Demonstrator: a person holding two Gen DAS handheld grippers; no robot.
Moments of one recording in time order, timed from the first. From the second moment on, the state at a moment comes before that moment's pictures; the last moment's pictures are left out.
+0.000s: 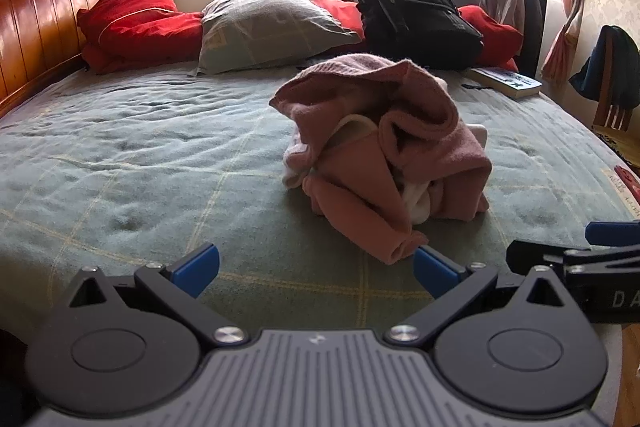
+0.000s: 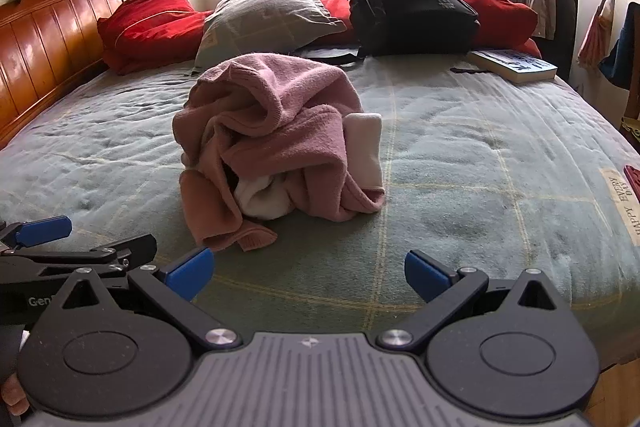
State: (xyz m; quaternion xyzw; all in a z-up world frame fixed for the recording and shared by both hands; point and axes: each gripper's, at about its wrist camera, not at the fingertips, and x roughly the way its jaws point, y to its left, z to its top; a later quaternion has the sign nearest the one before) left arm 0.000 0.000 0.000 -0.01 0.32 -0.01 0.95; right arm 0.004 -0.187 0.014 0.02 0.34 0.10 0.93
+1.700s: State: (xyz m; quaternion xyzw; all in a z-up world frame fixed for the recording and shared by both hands) left arm 0.011 0.001 -0.009 -0.01 0.34 0.00 0.94; right arm 0.020 -0.187 0.006 0.03 0.36 0.11 0.93
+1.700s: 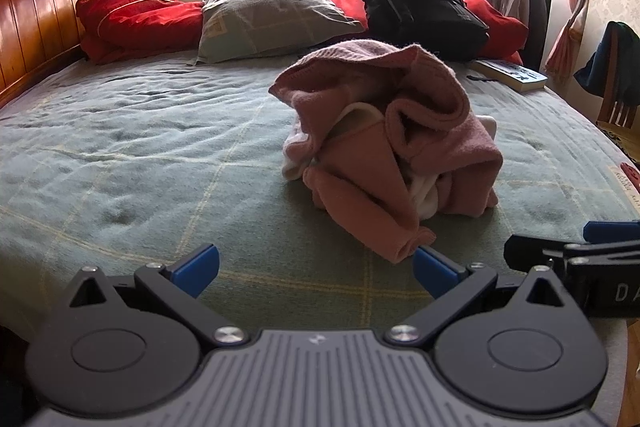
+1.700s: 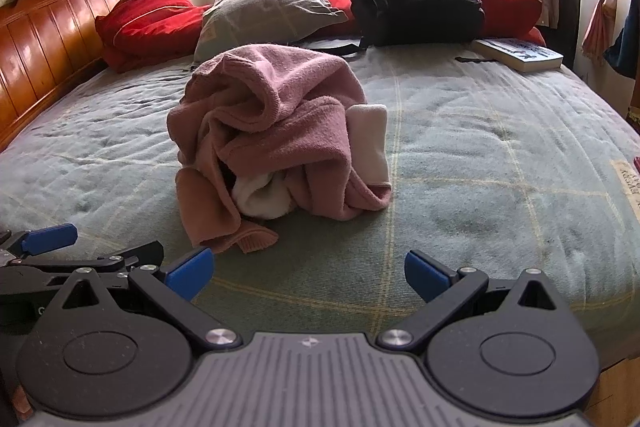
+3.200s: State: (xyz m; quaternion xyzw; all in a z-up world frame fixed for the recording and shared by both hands) left arm 0.065 0.012 -0.016 0.00 0.33 -0.04 0.94; right arm 0.076 -0.167 0.016 -0.02 0.34 0.15 0.93
